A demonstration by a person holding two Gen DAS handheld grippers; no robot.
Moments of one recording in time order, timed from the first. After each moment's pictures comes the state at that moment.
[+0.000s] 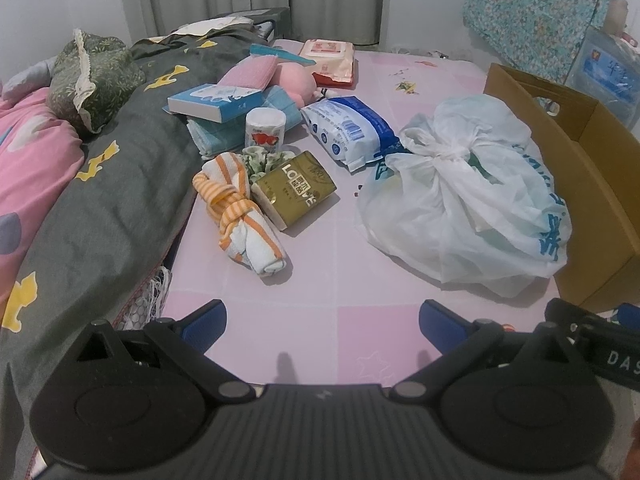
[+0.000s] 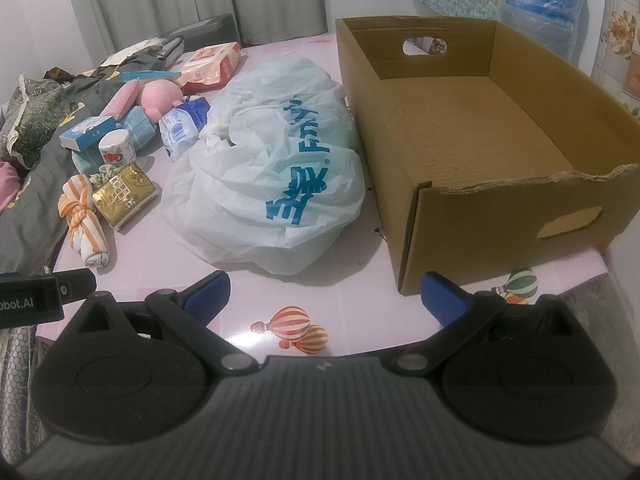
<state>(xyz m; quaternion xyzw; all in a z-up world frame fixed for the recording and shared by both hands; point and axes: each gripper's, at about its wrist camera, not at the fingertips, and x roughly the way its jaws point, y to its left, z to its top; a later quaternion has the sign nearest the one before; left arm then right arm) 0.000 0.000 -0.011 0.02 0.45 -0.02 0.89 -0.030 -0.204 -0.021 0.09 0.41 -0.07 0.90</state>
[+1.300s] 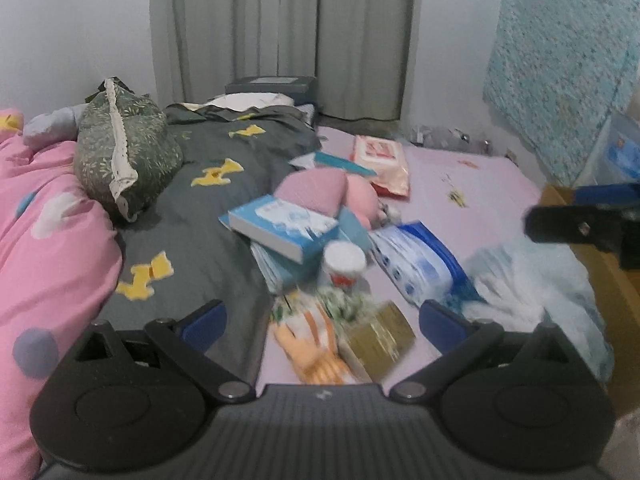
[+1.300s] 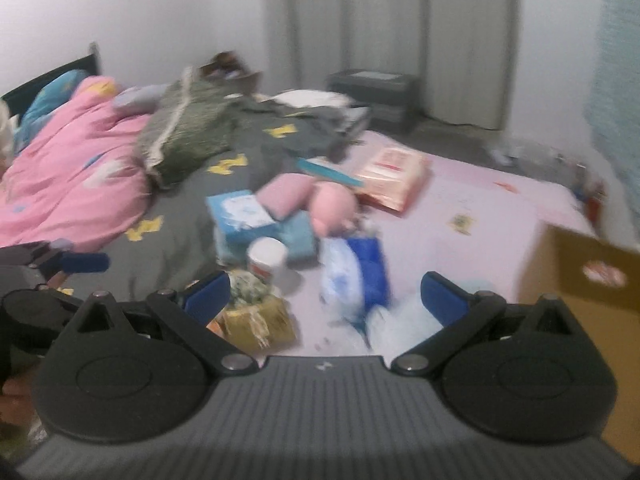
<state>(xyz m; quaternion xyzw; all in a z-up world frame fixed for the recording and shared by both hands) 0.086 0.085 0.044 -0.01 0.35 0.00 0.94 0.135 -0.129 0.103 -0.03 0.33 0.23 0.92</state>
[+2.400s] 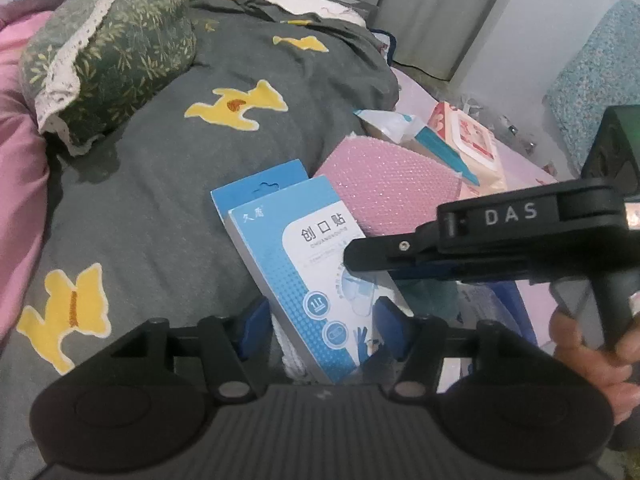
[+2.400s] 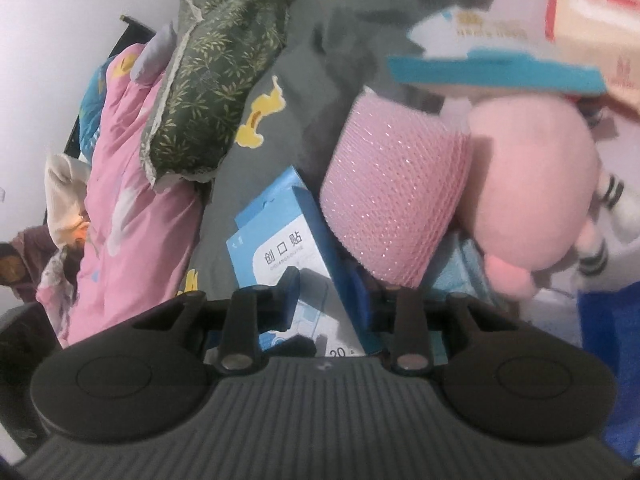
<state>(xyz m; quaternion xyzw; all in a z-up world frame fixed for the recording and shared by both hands) 0.260 0.160 -0.029 -0.15 0.46 0.03 0.87 0.414 0.006 -0.054 0.18 0.59 0.37 0.70</state>
